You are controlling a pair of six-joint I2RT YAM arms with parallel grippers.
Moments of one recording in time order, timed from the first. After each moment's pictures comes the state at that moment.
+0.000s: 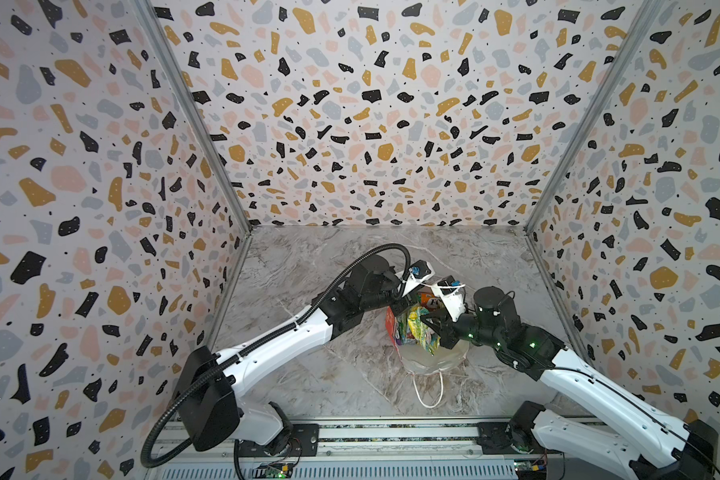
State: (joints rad) left arm -0.81 1.41 1.15 -0.11 0.24 0.35; right arm 0.75 0.94 0.80 -0.33 -0.29 0.19
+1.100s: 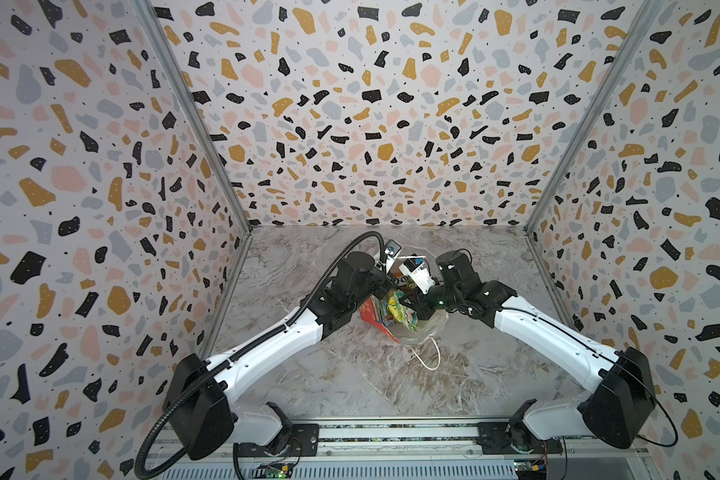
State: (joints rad) left arm -0.75 1.36 1.10 -0.08 -0.17 0.22; right arm 0.67 1.40 1.17 -0.50 -0.43 0.01
